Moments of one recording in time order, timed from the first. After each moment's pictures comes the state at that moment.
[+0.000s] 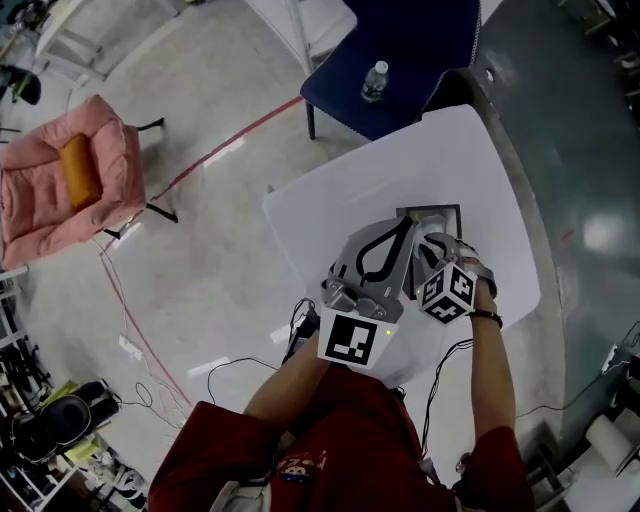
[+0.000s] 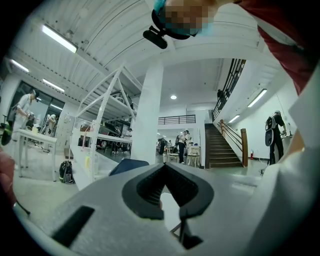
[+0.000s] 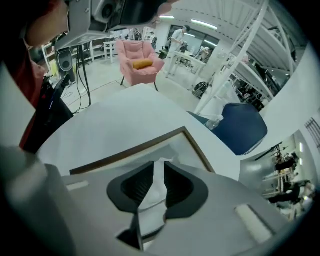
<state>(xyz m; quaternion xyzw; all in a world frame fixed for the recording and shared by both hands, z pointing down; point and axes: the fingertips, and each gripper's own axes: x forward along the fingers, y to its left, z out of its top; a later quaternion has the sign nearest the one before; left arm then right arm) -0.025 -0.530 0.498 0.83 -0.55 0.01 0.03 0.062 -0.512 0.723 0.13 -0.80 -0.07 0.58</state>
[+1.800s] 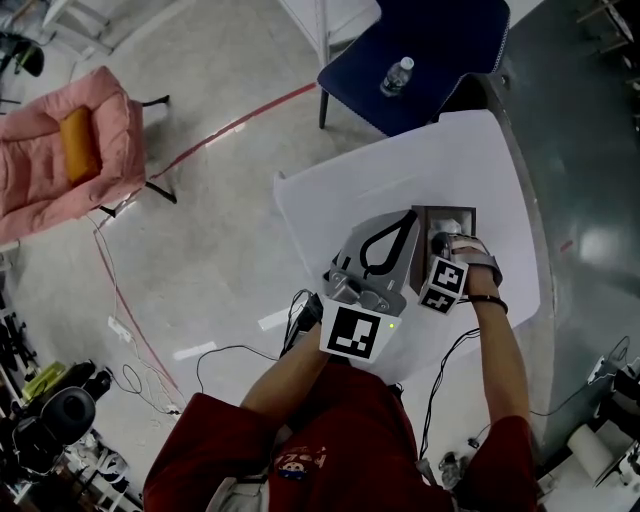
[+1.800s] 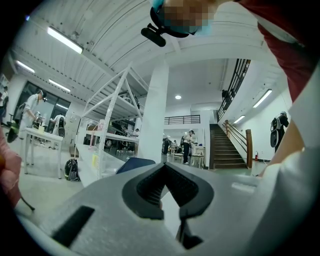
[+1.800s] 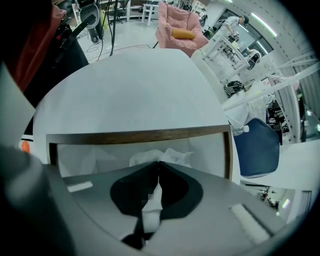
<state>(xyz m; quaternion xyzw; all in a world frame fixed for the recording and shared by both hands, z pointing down) -0.067 -0.525 0.508 0.82 -0.58 0.00 0.04 0.065 -0.506 0.776 -0.01 -0.69 -0.19 0.70</state>
